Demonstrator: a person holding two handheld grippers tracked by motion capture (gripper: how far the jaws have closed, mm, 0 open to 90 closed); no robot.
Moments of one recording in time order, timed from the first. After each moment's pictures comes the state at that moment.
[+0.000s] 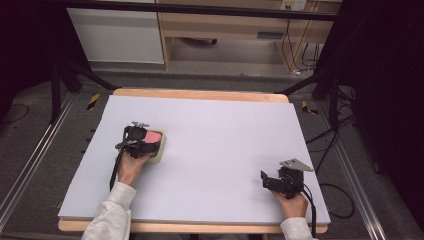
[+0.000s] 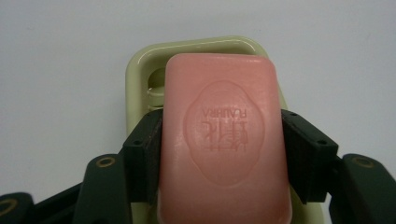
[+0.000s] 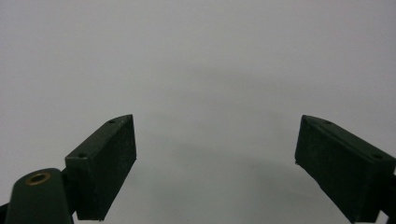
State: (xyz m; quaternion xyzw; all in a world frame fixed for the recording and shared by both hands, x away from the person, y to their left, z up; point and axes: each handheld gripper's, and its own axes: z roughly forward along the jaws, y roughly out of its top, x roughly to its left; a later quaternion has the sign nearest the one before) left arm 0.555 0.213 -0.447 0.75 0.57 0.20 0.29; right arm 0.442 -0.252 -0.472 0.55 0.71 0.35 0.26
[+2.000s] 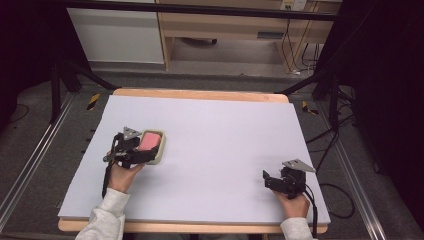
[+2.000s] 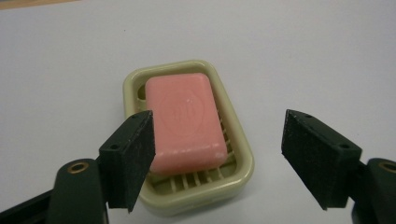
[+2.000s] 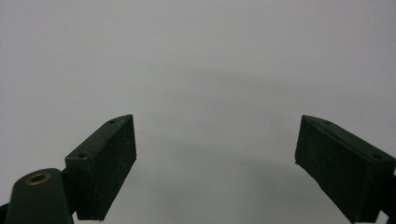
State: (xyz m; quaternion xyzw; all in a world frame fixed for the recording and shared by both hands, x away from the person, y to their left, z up) left arm 0.496 0.224 -0.422 0.74 0.50 0.24 0.37; right arm 0.440 -0.258 -0.472 0.56 0.70 0.35 0.27
